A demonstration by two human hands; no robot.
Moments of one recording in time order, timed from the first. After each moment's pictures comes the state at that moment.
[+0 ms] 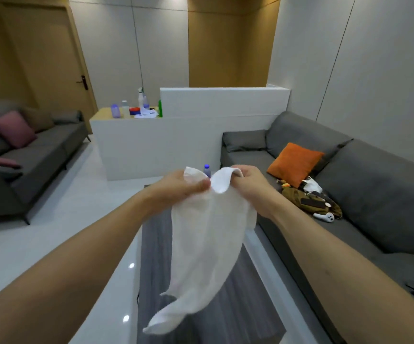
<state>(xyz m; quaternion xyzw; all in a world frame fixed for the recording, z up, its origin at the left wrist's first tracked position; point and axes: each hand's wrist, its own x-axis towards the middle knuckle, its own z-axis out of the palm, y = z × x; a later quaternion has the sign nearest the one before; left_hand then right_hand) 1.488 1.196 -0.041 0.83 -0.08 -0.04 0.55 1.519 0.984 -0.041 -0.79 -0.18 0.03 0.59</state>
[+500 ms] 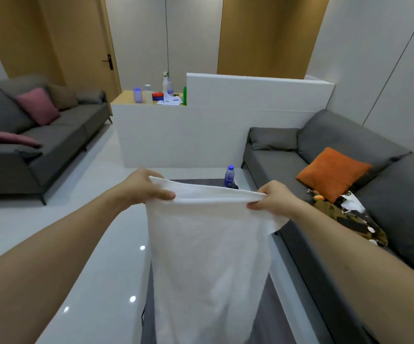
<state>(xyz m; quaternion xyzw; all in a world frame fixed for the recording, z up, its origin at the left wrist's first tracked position) 1.625 1.374 -0.084 0.87 0.09 -0.01 0.49 1.731 1.033 -0.095 -0.95 -0.16 0.09 0.26</state>
